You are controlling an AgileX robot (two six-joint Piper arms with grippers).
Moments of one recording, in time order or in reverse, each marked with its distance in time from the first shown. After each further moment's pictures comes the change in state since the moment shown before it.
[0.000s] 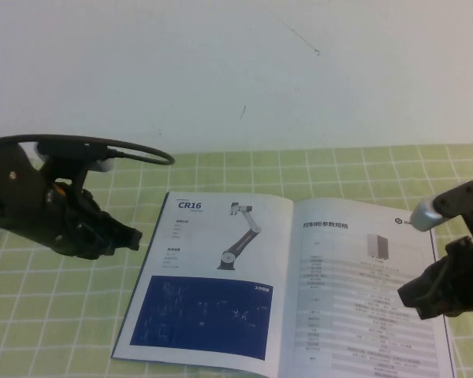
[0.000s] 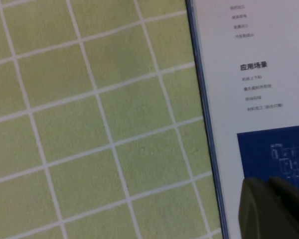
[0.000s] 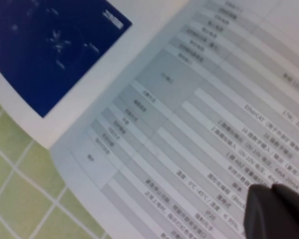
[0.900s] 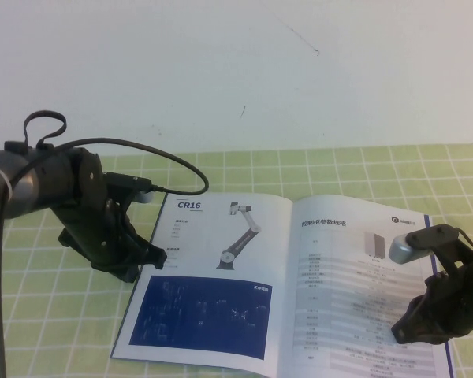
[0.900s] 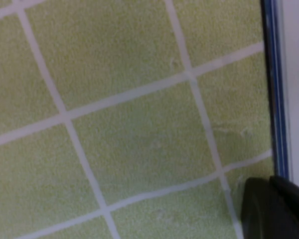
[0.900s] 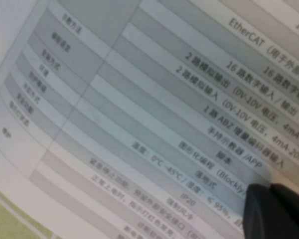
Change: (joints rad) right arm 0.000 0.304 -0.022 -0.005 -0.041 -0.004; left arm -0.022 0.421 -0.234 0.083 0.111 -0.031
